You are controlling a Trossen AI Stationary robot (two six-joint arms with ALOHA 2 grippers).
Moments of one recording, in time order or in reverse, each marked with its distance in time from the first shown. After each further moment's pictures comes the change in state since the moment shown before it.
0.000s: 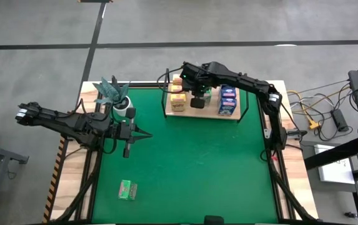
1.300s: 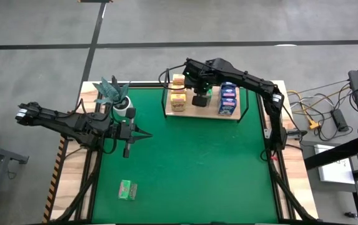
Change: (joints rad) left arm 0.000 0.000 0.000 0.000 0.000 0.000; right arm 0.009 -0.026 0.076 -0.088 0.002 0.050
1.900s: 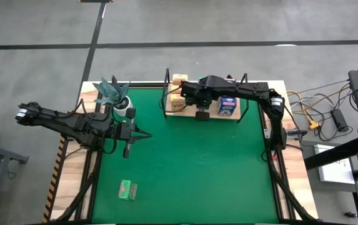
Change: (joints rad) left arm 0.000 0.000 0.000 -0.014 0.000 0.000; right arm 0.106 -0.025 -0.237 0.008 0.070 0.084
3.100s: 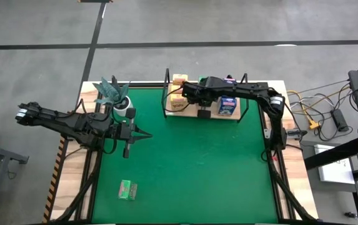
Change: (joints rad) left arm 0.000 -0.001 0.000 0.000 0.000 0.000; right arm -0.033 0.000 -0.113 0.084 0.120 -0.026
